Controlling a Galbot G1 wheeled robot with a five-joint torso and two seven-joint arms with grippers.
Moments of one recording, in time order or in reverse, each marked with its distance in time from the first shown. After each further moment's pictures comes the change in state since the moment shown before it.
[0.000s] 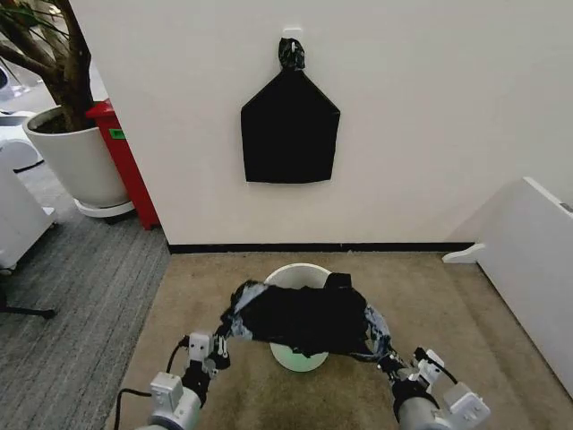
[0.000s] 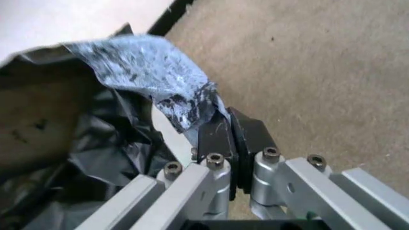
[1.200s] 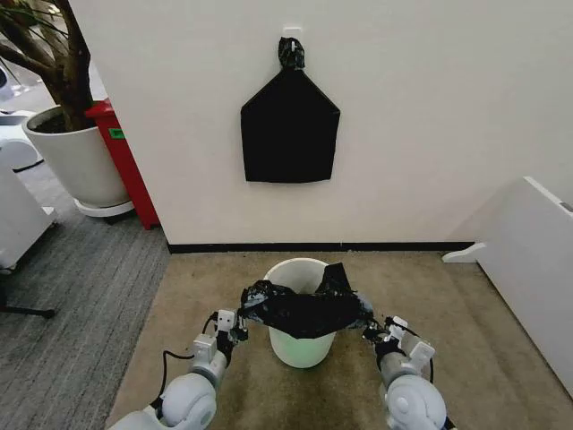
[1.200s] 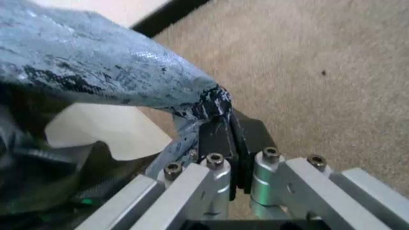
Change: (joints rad) left arm -0.408 -0.145 0.218 0.394 -0.089 0.019 0.063; right arm 0.368 -0.028 0.052 -0.558 -0.016 -0.131 -0.417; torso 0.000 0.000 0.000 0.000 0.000
